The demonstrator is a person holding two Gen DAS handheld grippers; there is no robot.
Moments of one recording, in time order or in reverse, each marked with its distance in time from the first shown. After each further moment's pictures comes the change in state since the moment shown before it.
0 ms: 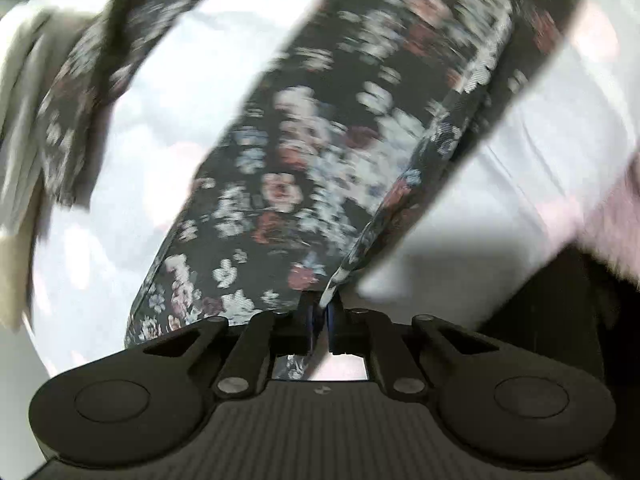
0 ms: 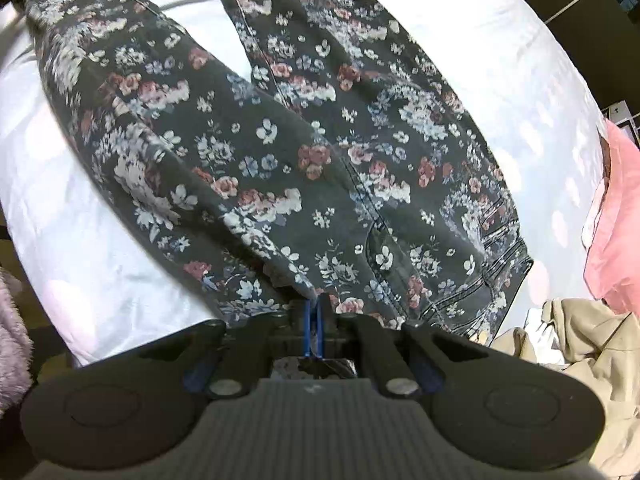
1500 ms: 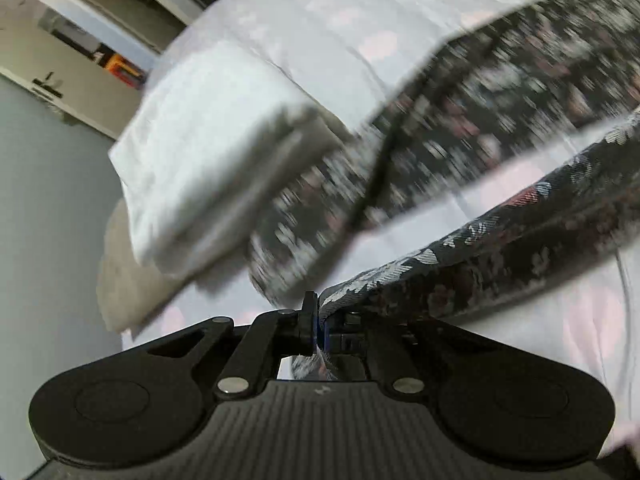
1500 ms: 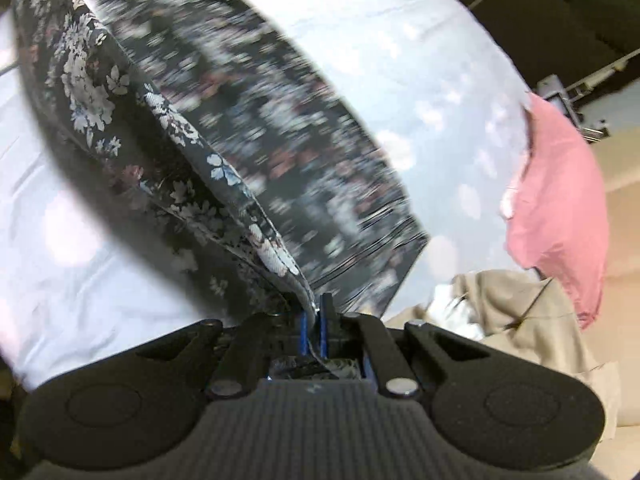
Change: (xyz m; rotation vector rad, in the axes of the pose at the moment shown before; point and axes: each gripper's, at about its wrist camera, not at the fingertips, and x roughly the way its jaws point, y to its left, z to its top) left arm -0.075 0.139 0.114 -0.287 -0.246 0.304; right arm -0.018 -0.084 -0.009 0.108 -0.013 -0.196
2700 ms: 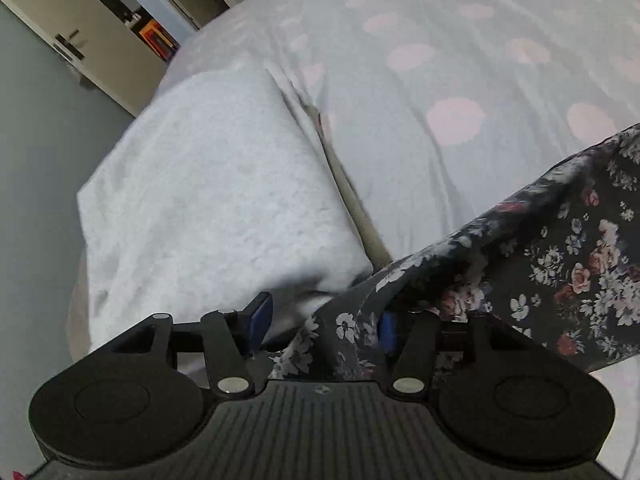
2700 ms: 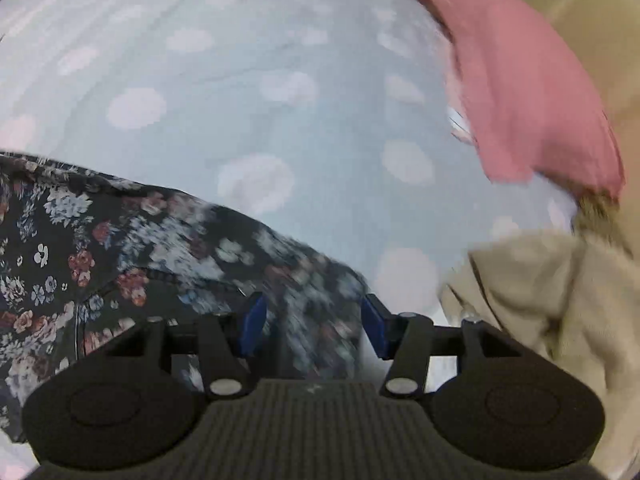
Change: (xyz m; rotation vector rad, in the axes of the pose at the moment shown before) left arm 0.064 0.012 0.103 -0.152 -0.033 -0.011; right arm 0.146 -0.145 0.053 0.622 0.084 0.018
